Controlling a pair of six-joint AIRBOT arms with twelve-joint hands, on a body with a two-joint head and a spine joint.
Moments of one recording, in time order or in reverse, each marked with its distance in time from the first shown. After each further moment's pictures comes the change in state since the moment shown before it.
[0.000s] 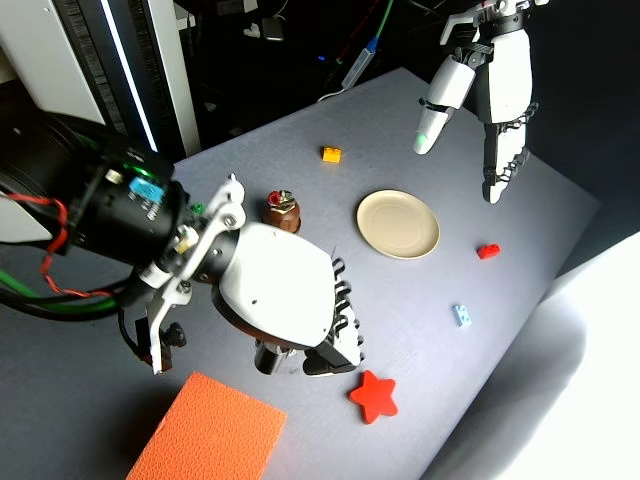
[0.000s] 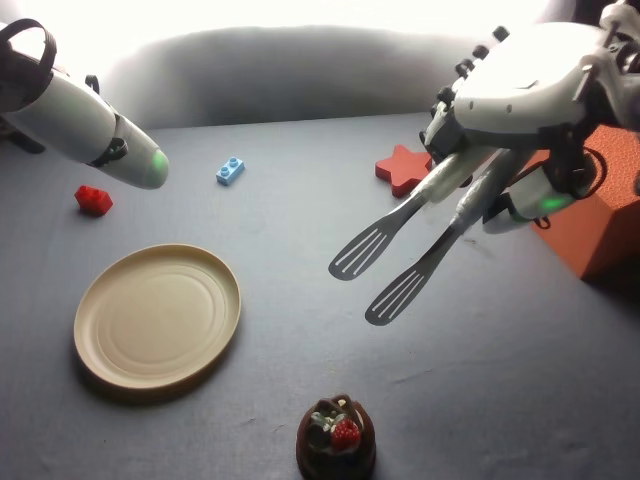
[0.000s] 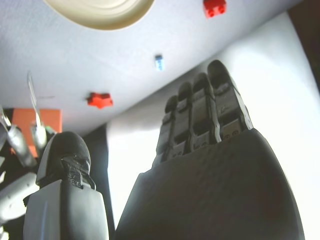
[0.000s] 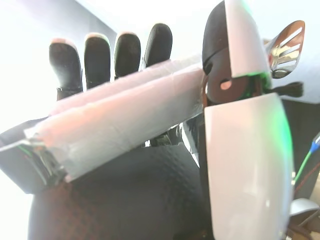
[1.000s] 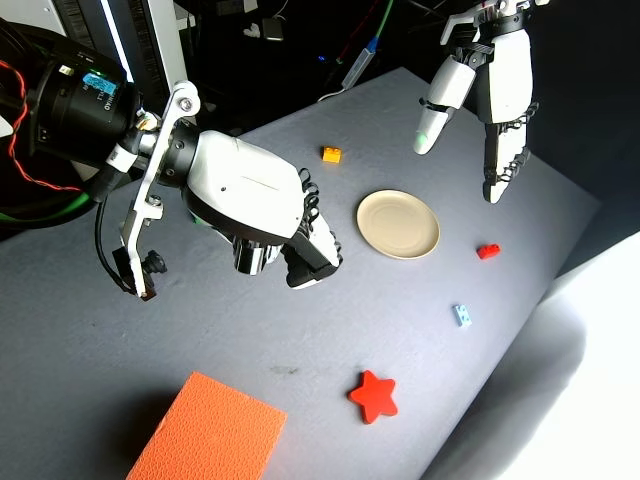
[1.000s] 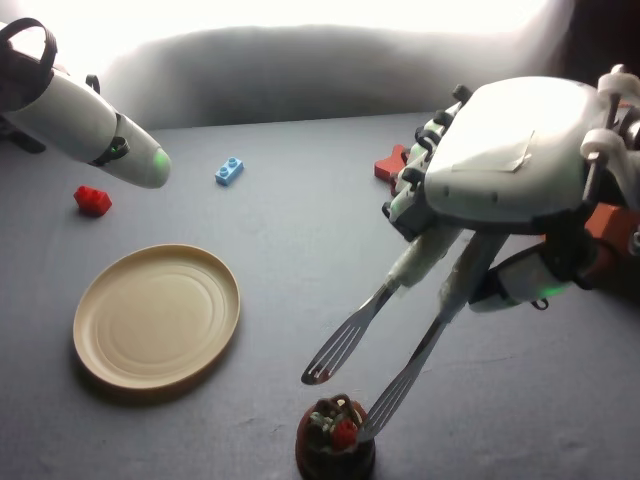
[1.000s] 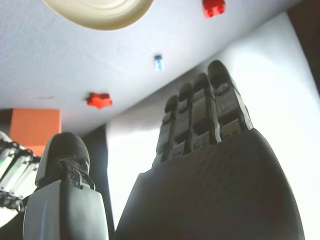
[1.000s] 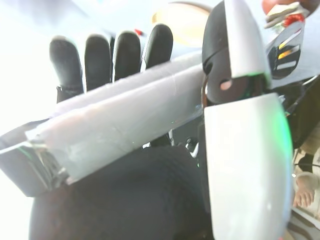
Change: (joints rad) left arm 0.000 0.000 0.001 -0.001 0.000 0.000; right arm -0.013 0.092 -0.249 -0.002 0.002 -0.088
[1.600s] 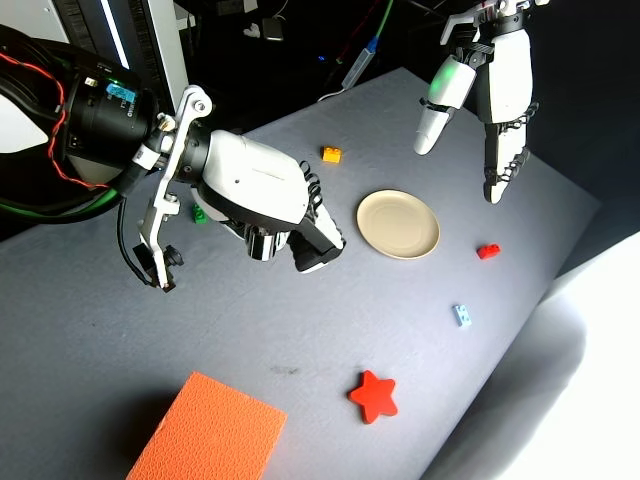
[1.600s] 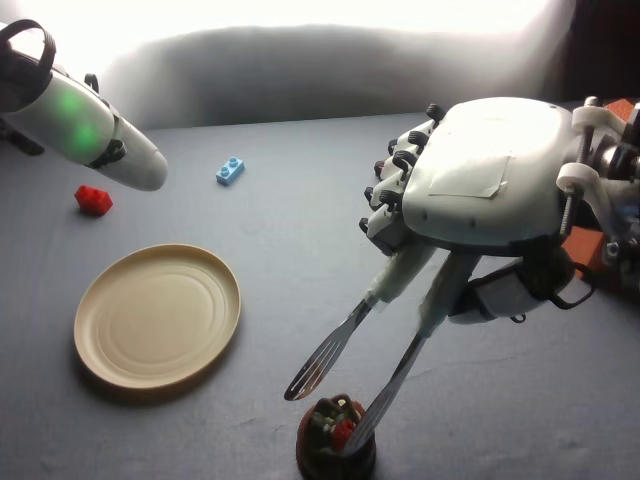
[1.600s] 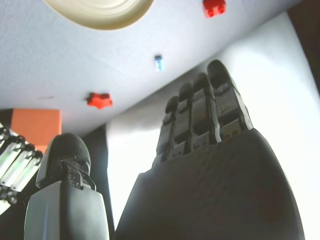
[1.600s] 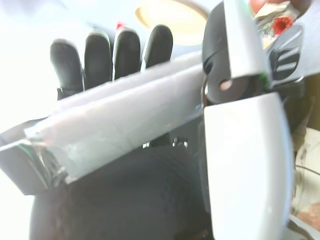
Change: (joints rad) left arm 0.000 0.000 0.000 0.001 0.001 0.000; right arm -0.045 -0.029 0.000 0.000 0.089 -0.048
